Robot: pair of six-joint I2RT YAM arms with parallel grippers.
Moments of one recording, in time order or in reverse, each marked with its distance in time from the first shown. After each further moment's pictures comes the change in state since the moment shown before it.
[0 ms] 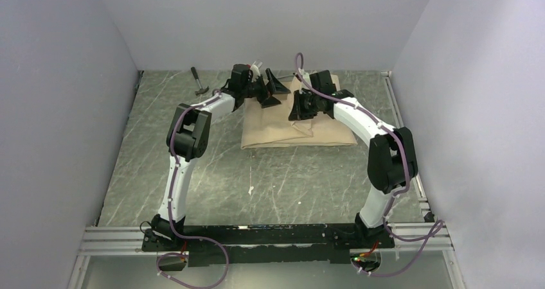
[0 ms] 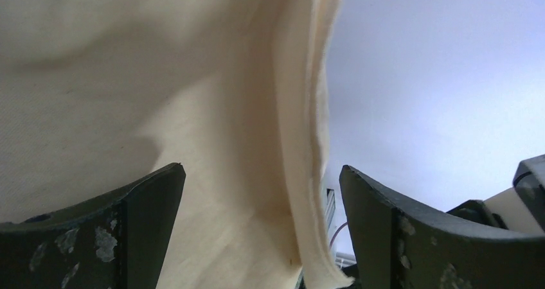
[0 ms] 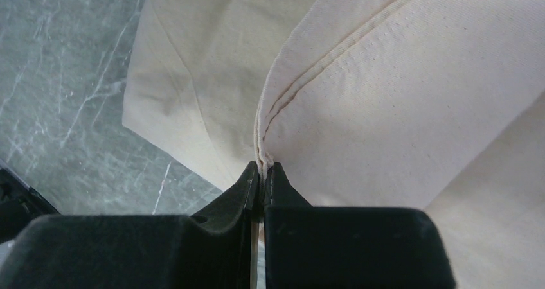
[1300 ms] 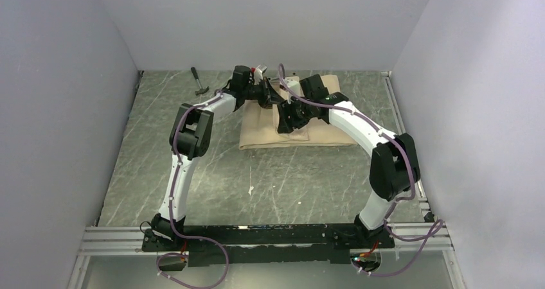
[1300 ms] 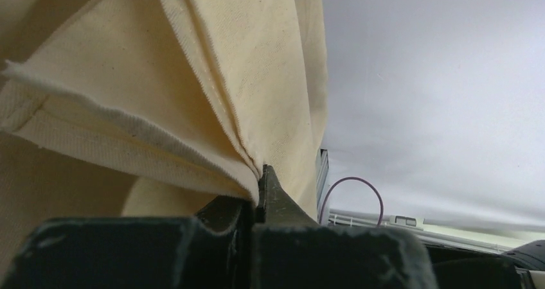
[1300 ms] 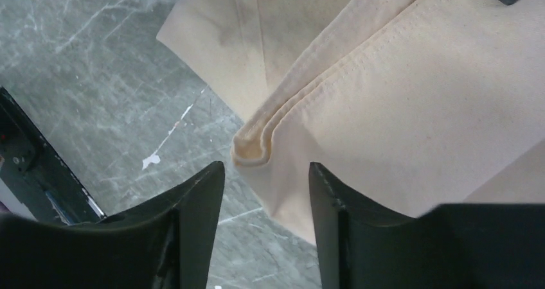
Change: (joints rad) left arm 0.003 0.054 0.048 -0.010 0.156 0.016; right arm 0.106 -0.031 0.016 -0.112 -0.082 -0.240
